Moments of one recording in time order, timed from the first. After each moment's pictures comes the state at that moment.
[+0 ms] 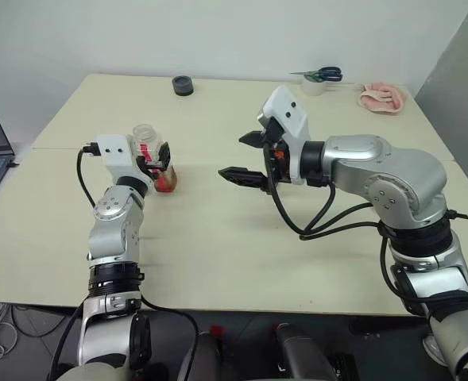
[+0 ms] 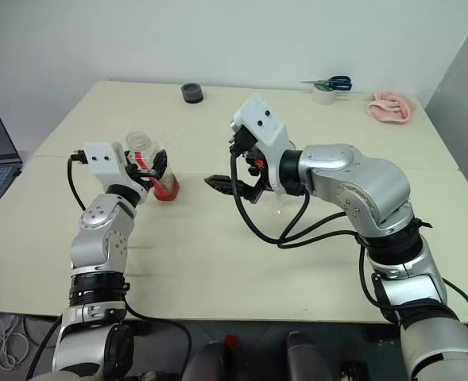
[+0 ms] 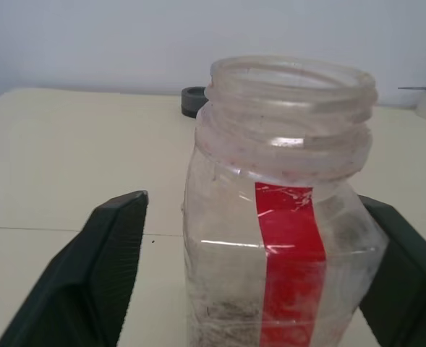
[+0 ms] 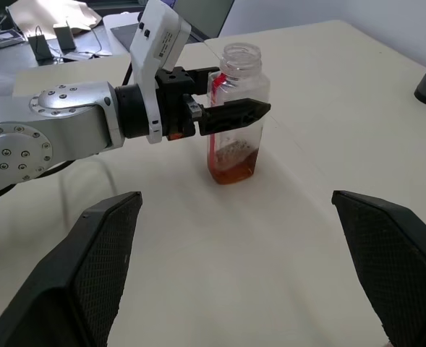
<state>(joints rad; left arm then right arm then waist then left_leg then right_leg) -0.56 0.32 0.29 0.23 -0.22 0.25 -0.18 -0.99 -0.43 0.24 -0.28 0.60 1.06 0.54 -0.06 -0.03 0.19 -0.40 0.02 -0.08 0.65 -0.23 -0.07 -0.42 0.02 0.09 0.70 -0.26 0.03</state>
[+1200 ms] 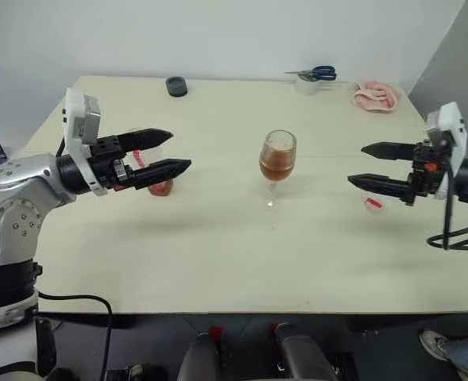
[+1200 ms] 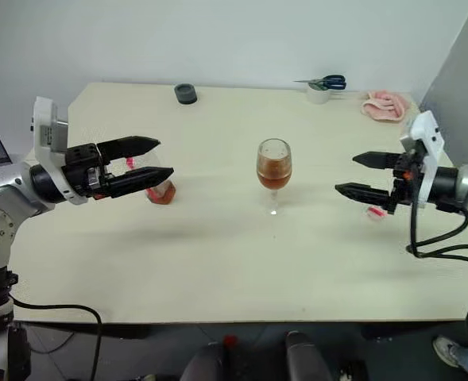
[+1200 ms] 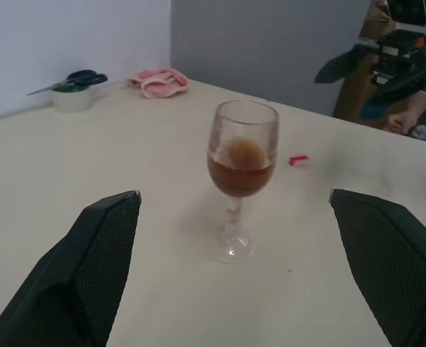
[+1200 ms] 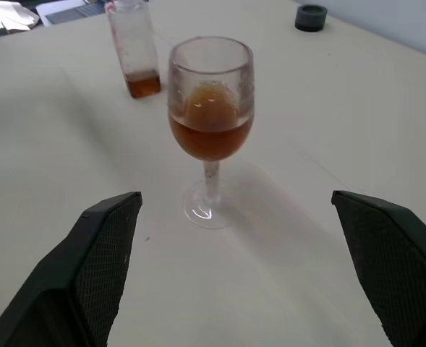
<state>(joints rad) -0.54 0.90 0.26 -0.11 -0.79 0.73 -1.08 -0.53 -0.95 -0.24 -0.16 0.67 0.75 1.12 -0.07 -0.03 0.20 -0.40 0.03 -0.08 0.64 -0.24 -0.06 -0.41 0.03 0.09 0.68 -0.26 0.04</state>
